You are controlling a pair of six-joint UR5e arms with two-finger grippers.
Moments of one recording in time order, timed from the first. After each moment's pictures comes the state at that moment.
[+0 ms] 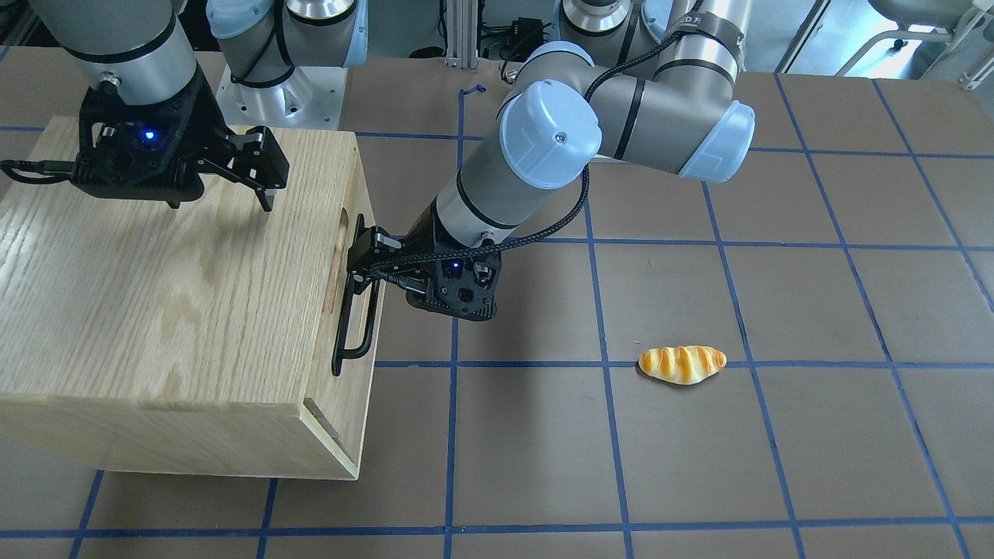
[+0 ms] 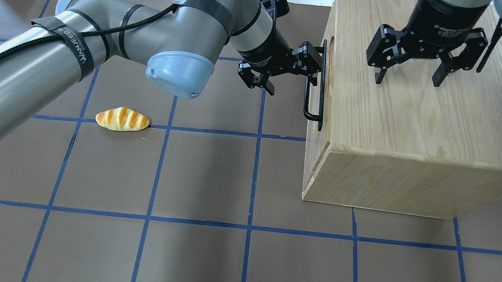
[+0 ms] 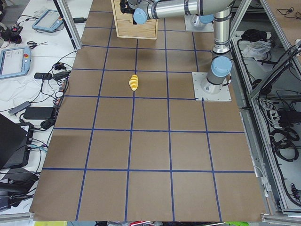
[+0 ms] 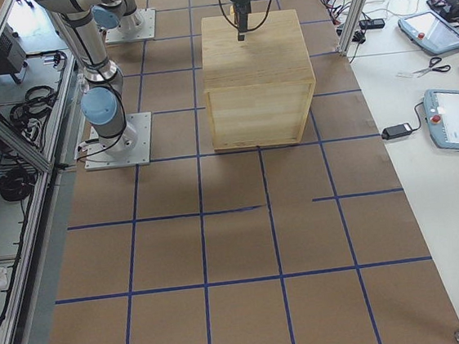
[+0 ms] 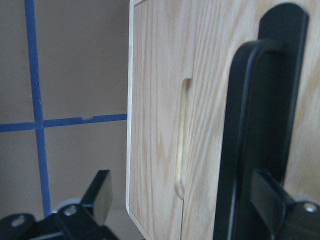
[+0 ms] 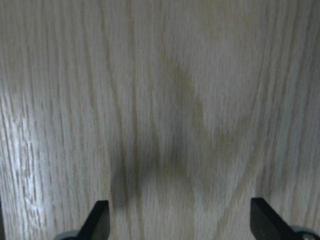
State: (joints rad) left arm -1.88 -1.92 -1.56 -1.03 1.12 -0.37; right arm 1.60 -1.49 1.43 -1.47 -1.61 0.02
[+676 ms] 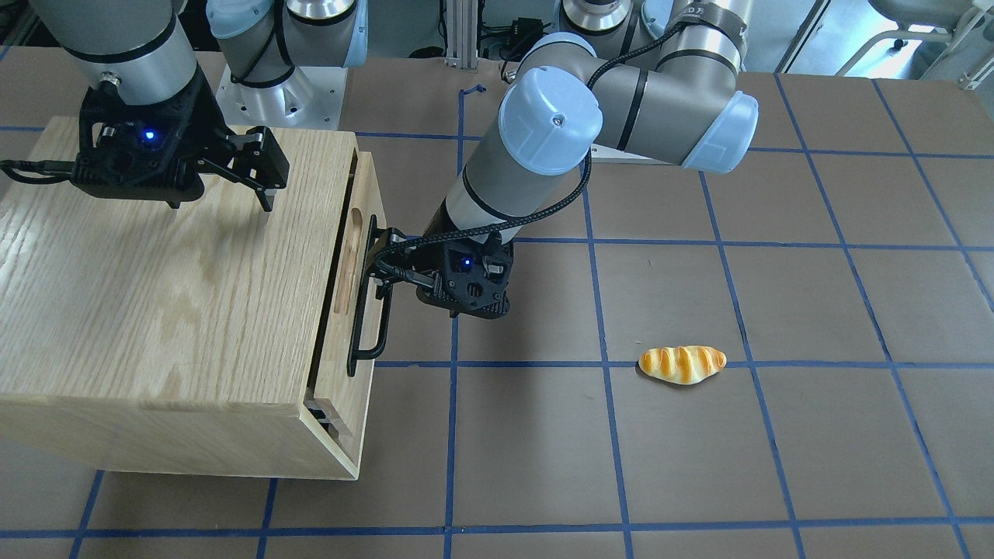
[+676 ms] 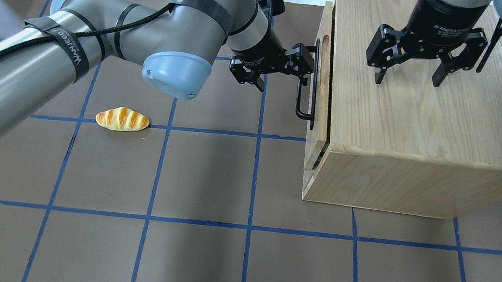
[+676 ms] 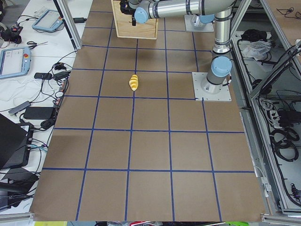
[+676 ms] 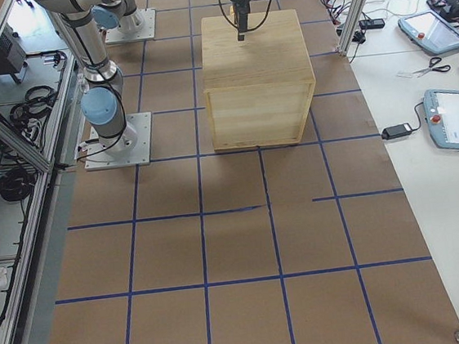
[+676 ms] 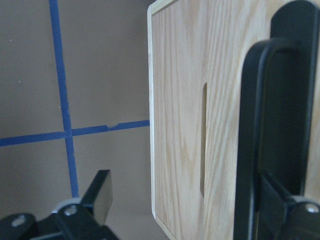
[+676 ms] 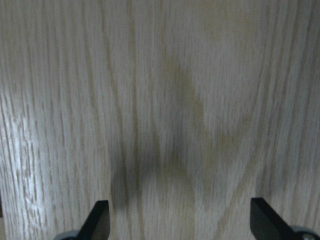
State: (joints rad) left arm -1.87 -1.90 -1.56 -1.03 1.21 -0.32; right arm 1.60 -1.49 1.43 -1.47 -1.61 0.02
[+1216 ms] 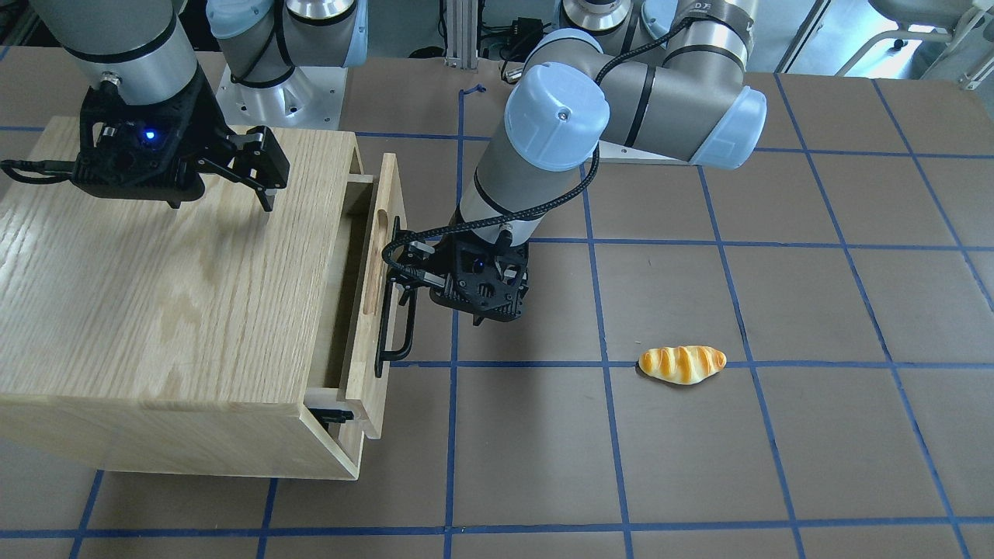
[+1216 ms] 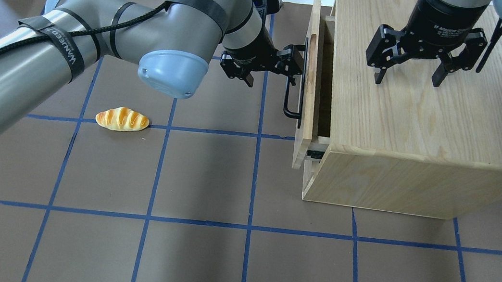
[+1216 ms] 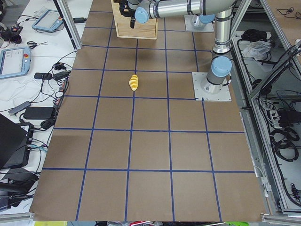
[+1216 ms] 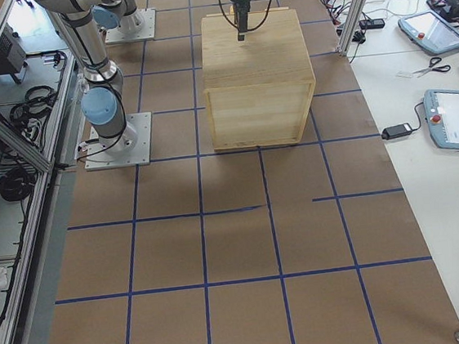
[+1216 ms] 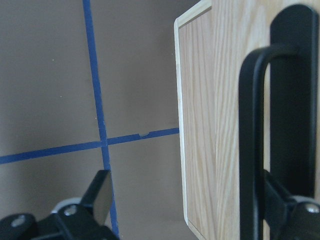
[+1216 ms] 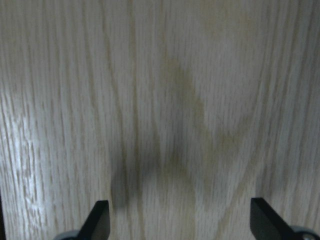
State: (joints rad) left arm -1.86 -1.89 -1.57 -1.04 1.28 -0.22; right arm 1.60 -1.49 1.43 -1.47 -1.61 0.02
